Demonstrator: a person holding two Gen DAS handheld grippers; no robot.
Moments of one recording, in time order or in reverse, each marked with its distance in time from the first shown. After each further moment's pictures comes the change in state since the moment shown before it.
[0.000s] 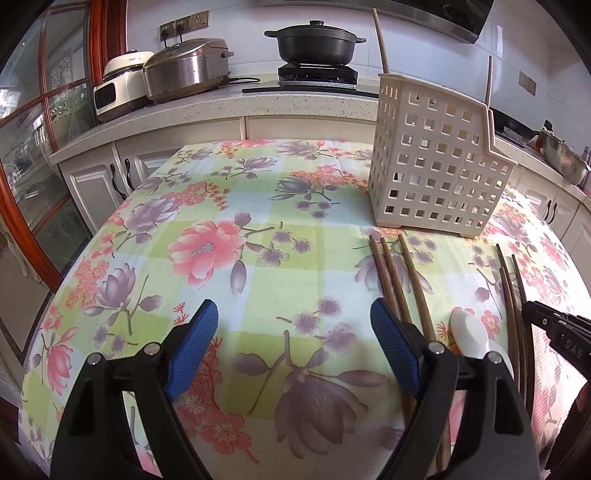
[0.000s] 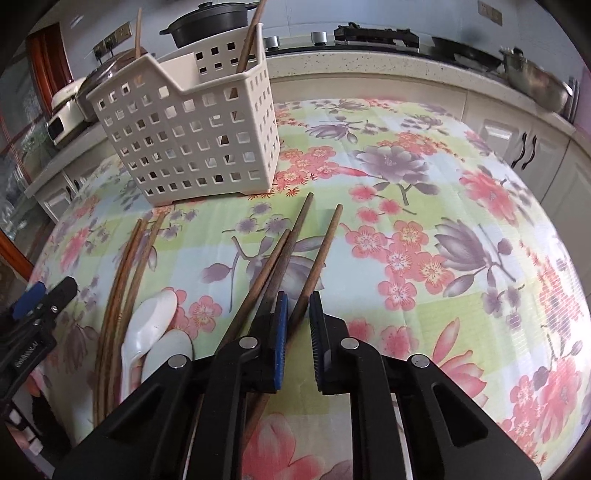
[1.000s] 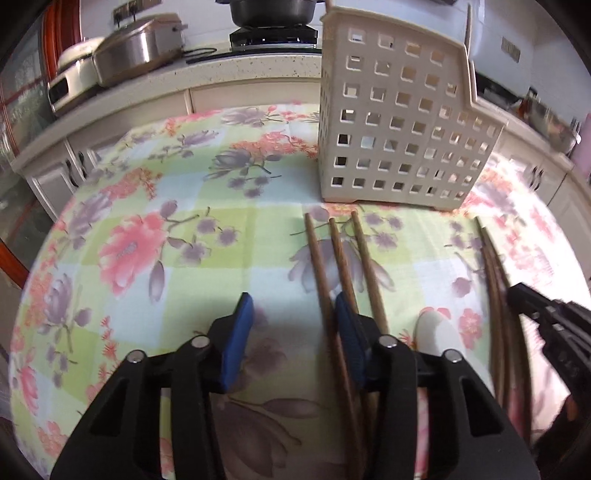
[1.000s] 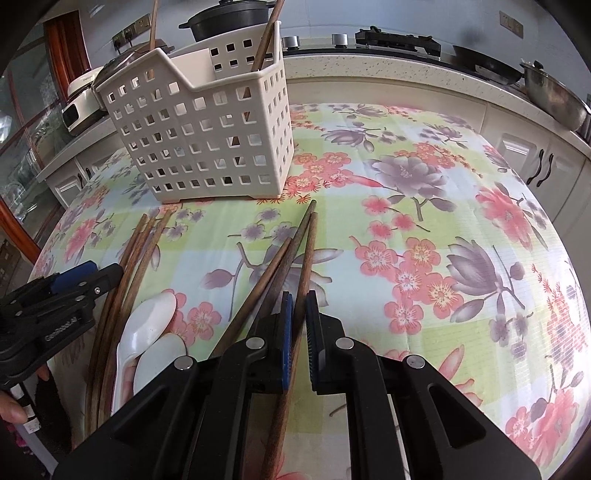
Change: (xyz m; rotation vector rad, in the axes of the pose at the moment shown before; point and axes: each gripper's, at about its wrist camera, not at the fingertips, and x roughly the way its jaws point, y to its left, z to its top) left arm 0.041 -0.046 0.013 0.096 0.143 -0.067; right arm 0.007 0.002 0.008 -0.085 -0.002 0.043
